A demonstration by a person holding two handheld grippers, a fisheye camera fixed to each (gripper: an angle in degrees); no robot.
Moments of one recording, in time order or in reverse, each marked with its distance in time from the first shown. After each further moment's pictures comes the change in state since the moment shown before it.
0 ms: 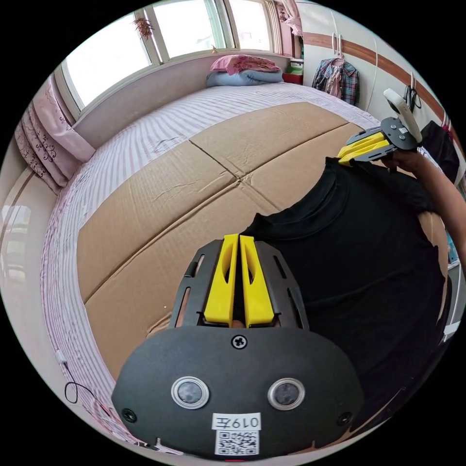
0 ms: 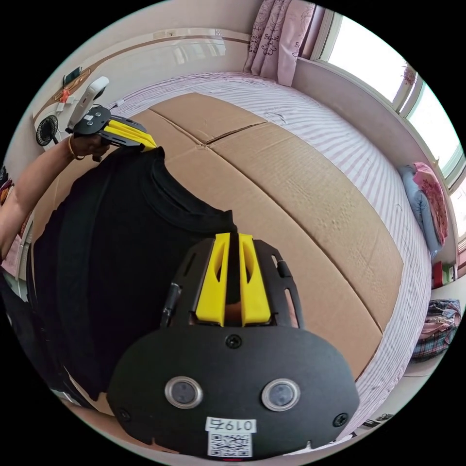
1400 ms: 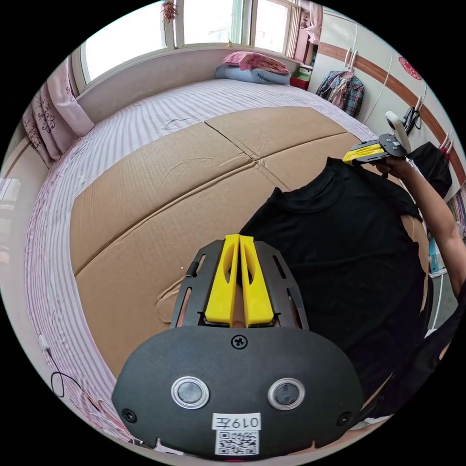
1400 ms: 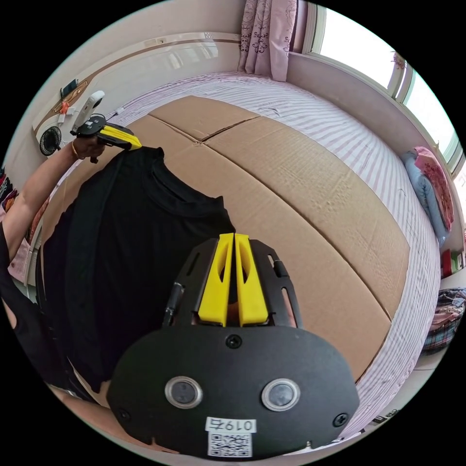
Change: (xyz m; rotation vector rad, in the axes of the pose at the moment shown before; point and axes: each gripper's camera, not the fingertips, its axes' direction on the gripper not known) left arm -0.037 0.058 -0.122 -0.030 0.085 -0.065; right arm -0.002 0.162 0.130 0.004 -0.021 0.052
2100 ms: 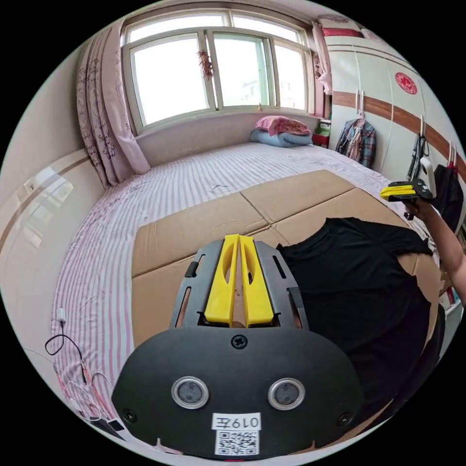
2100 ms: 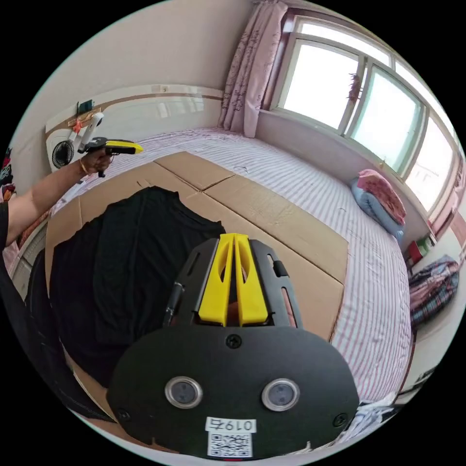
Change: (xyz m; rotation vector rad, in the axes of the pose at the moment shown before) left arm 0.137 0.073 -0.267 0.444 -0.192 -0.048; right arm -0.120 0.284 -0.027 0.388 0.208 0.074
